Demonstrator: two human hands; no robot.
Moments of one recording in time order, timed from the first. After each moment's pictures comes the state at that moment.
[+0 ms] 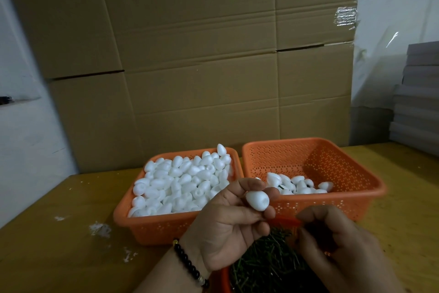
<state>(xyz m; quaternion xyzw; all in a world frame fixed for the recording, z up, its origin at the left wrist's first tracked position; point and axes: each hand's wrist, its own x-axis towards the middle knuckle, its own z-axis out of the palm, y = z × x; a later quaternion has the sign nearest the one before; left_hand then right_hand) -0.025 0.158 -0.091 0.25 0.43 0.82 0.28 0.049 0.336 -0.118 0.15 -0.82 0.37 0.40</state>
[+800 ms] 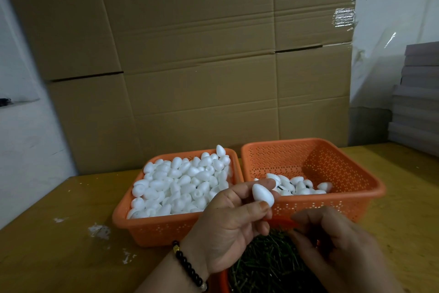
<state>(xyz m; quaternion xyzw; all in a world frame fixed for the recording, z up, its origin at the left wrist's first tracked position) -0.015 0.166 -0.084 0.23 0.50 0.81 0.22 0.043 0.342 -0.123 0.17 -0.82 0.31 0.44</state>
